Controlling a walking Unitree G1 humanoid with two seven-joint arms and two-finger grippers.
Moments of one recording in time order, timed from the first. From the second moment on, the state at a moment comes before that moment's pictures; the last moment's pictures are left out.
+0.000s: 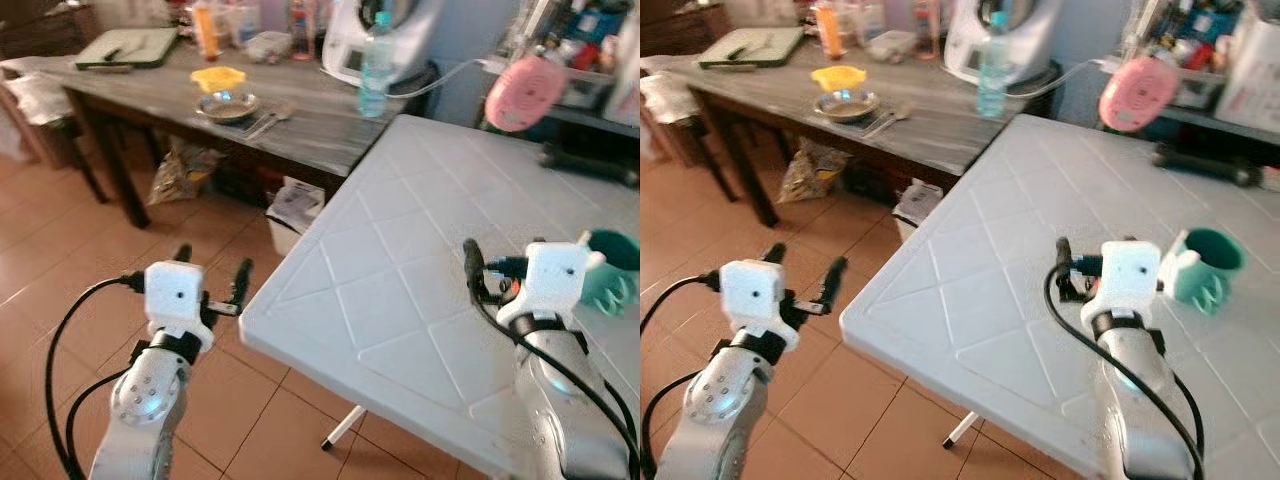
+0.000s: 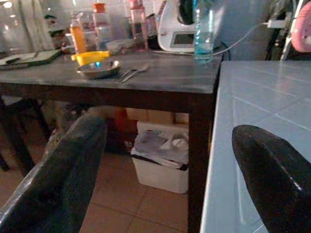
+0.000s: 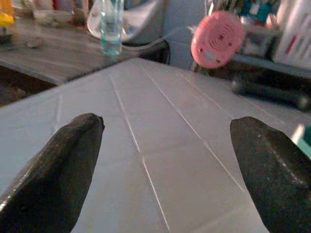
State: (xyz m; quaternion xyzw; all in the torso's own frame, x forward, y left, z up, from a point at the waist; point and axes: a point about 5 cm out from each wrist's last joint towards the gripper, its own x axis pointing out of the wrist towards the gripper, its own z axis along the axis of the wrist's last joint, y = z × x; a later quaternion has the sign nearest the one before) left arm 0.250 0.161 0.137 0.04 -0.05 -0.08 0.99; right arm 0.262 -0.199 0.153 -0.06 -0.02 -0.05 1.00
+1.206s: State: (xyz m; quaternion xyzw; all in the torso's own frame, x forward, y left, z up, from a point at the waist) left arm 0.257 0.144 0.144 0.02 -0.07 -0.12 0.99; right arm 0.262 -0.202 0.149 -0.06 0.01 -0.02 1.00
